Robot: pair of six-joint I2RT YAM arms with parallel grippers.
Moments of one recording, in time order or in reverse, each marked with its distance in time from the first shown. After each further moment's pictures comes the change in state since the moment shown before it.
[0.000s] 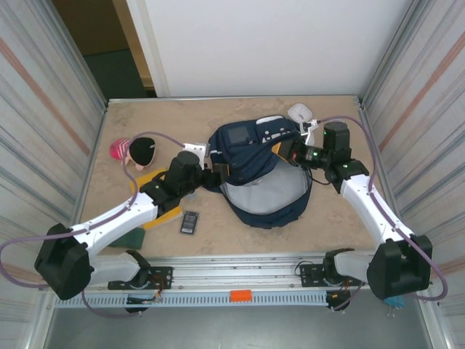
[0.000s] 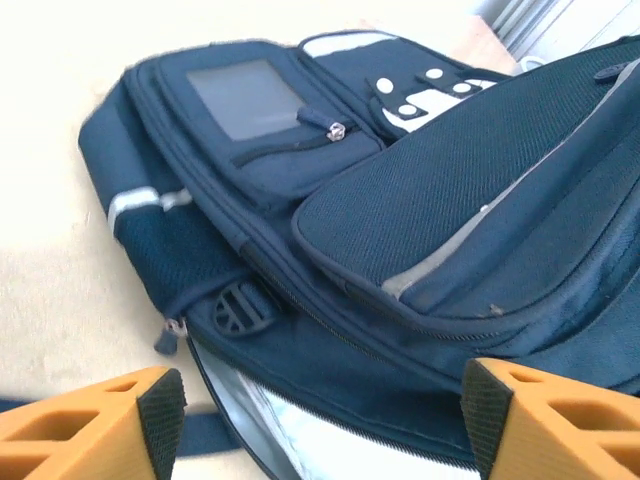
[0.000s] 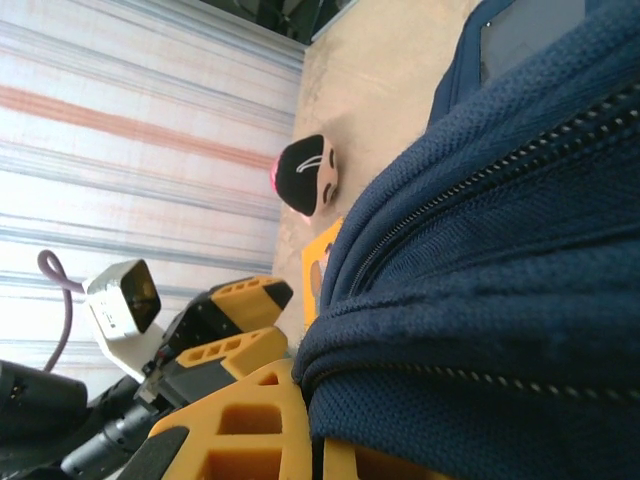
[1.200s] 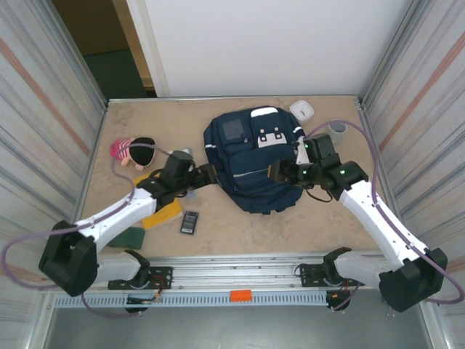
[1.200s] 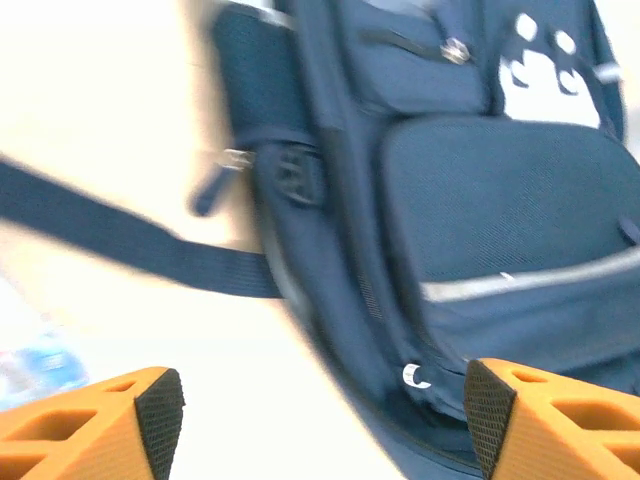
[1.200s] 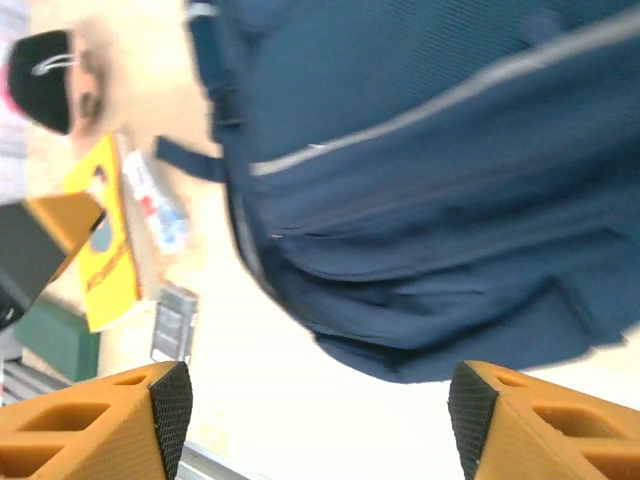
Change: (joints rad) left arm 0.151 0.006 -0.032 -0.170 0.049 -0.285; right arm 0.254 -0.092 0.119 -0.552 0.481 -0.234
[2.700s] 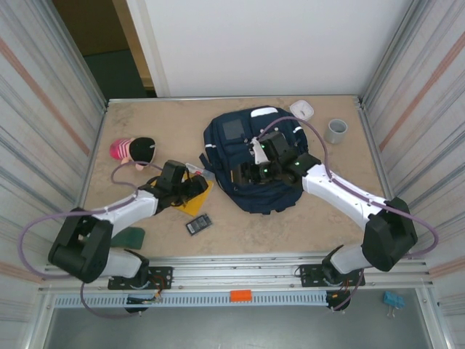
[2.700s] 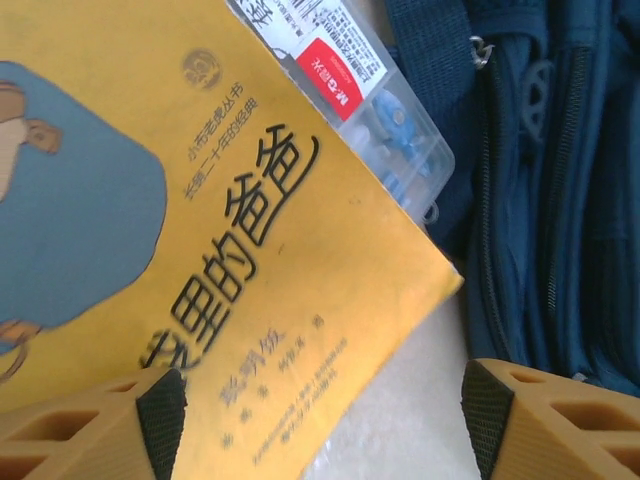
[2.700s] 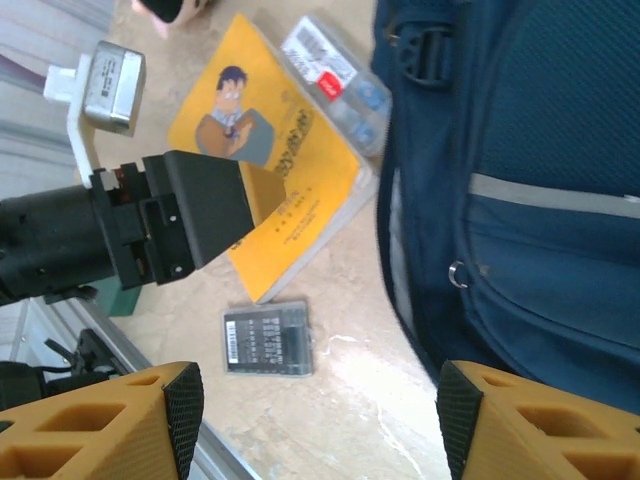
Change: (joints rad) left arm 0.113 0.090 -0.140 0.090 0.155 -0.091; right arm 0.228 0.330 0.078 0.274 -0.065 -0.038
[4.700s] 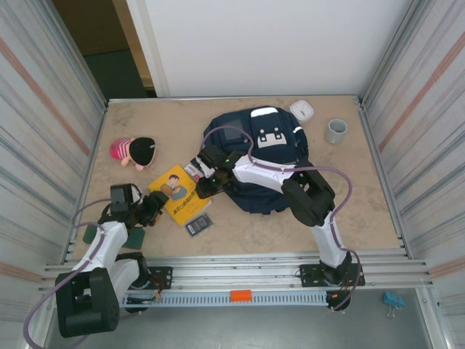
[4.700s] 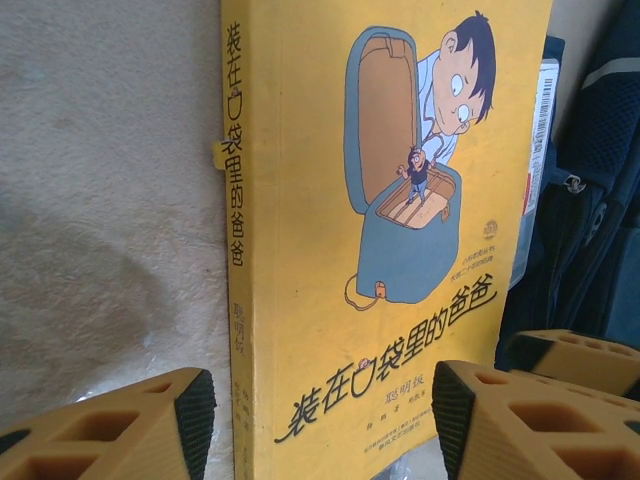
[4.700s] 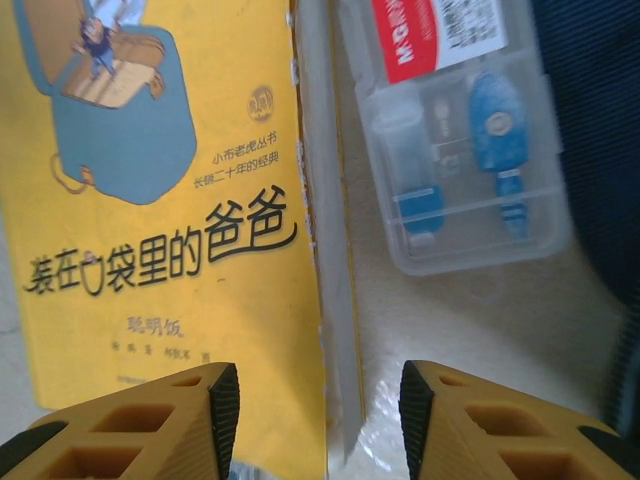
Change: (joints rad) left arm 0.559 -0.369 -0.296 -0.142 0.381 0.025; right arm 0.219 0.681 0.485 -0.126 0.148 -0.164
